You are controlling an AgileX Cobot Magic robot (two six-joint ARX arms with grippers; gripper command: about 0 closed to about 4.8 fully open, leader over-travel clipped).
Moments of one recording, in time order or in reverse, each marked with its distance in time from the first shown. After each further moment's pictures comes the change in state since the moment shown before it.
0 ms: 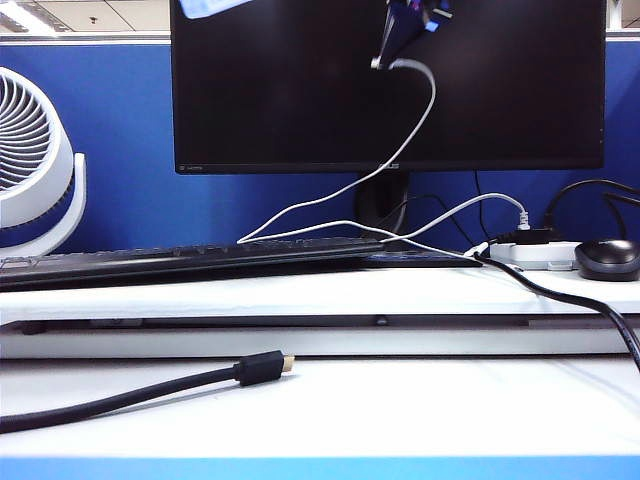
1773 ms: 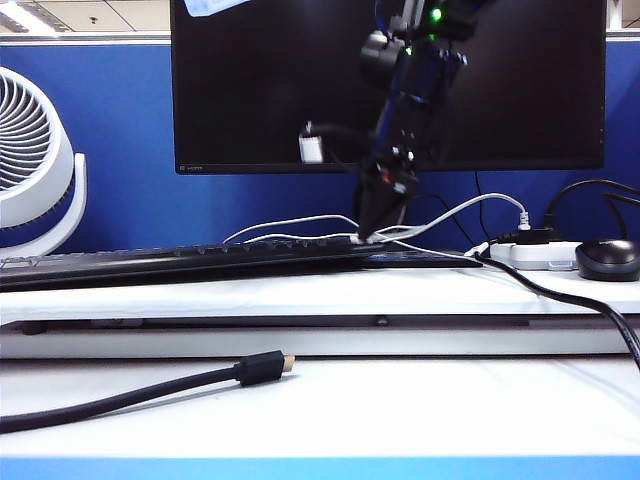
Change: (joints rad) left arm 0.000 0.010 0.000 0.038 -0.005 0.089; right arm -0.011 0.326 -0.039 -0.098 -0.171 0.145
